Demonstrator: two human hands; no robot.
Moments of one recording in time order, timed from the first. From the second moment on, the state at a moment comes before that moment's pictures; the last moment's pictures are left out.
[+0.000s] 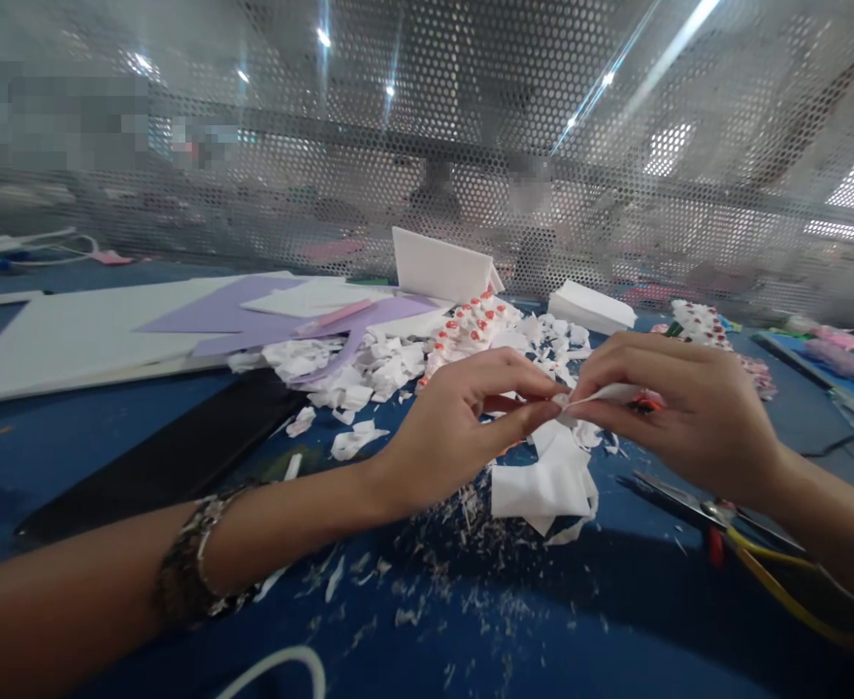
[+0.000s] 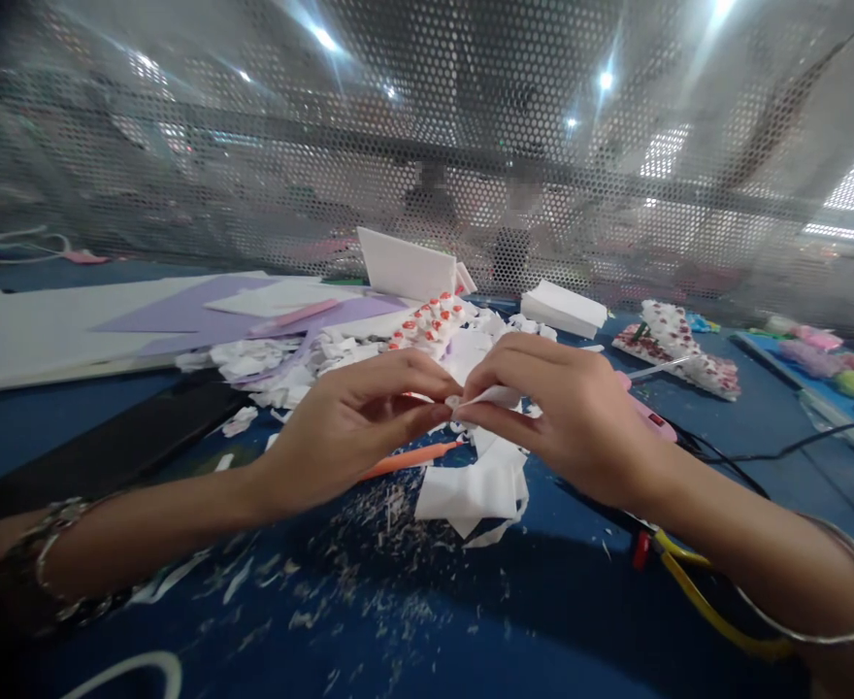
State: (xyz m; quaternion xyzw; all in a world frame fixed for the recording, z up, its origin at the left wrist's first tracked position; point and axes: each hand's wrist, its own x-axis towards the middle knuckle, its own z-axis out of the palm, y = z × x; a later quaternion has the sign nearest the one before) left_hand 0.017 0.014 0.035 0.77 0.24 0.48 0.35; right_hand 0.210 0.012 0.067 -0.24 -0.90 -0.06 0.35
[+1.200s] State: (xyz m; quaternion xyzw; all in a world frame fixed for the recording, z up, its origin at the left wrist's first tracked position) left_hand 0.022 0.004 0.038 0.68 0.23 0.50 0.48; right_hand 0.200 0.018 0.048 -0.21 -0.82 0.25 0.47
